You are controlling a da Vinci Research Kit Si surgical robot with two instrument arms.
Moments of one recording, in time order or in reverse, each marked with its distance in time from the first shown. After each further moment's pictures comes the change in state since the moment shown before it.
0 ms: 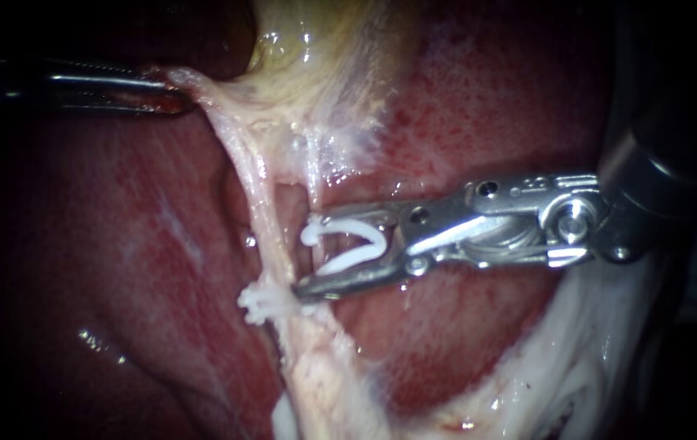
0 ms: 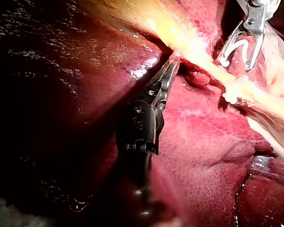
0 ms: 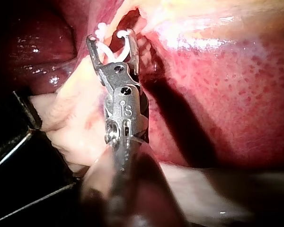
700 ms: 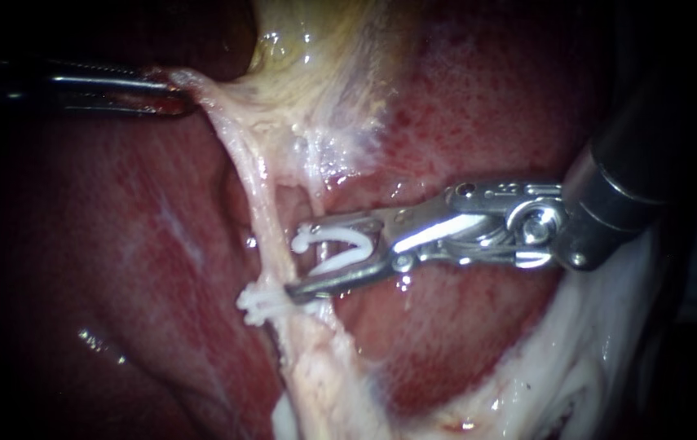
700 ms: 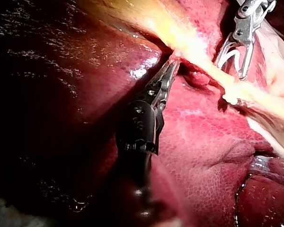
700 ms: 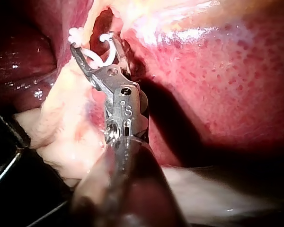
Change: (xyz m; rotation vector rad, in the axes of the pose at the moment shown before) right arm -0.004 0.004 0.002 0.078 0.007 0.086; left arm 0.000 0.000 0.000 0.002 0.000 0.000
